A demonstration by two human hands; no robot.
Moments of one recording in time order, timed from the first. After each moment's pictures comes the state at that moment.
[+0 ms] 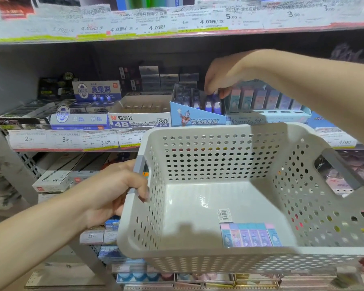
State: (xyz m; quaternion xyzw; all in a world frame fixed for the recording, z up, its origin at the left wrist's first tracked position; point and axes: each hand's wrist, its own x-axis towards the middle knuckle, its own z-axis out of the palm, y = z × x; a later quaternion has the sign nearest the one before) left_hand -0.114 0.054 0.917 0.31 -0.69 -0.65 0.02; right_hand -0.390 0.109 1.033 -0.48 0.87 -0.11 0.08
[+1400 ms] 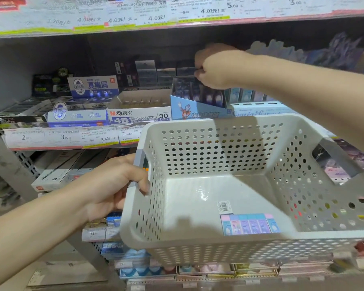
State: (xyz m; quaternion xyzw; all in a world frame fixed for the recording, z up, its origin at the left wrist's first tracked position) left_hand -0.111 0.050 0.920 0.31 -0.70 -0.64 0.02; right_hand -0.353 0.116 1.026 -0.50 0.85 0.00 -0.18
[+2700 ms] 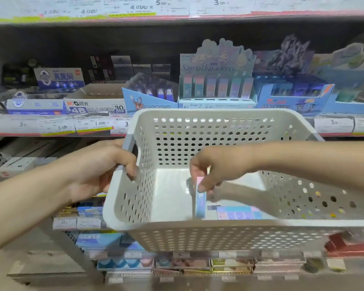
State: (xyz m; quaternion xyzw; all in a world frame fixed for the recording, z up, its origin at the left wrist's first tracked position) left_hand -0.158 0.129 0.932 0.31 -0.72 -0.63 0.03; right_hand -0.347 0.264 0.912 -0.58 0.74 -0.09 0.34
